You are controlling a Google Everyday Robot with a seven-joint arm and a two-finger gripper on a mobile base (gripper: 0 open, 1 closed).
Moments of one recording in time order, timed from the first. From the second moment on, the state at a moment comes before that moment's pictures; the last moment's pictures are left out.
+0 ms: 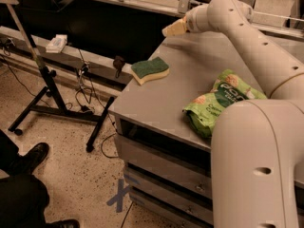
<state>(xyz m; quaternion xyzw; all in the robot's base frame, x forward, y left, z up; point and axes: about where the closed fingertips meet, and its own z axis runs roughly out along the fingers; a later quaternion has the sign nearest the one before) 0.918 -0.133 0.886 -0.28 0.79 0.05 0.54</state>
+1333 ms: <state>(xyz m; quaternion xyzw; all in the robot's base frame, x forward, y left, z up) 0.945 -0.162 0.869 -0.24 0.81 0.07 0.53</state>
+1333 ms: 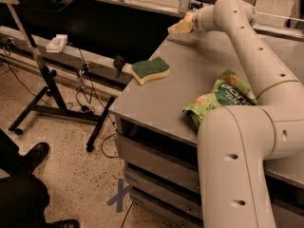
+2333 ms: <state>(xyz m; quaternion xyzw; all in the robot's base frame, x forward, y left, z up) 0.960 -0.170 0.857 -0.21 0.82 0.05 0.54</state>
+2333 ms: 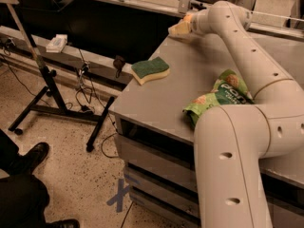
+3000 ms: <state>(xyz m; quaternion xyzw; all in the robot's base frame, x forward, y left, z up) 0.966 -0.165 0.854 -0.18 0.81 0.05 0.55</state>
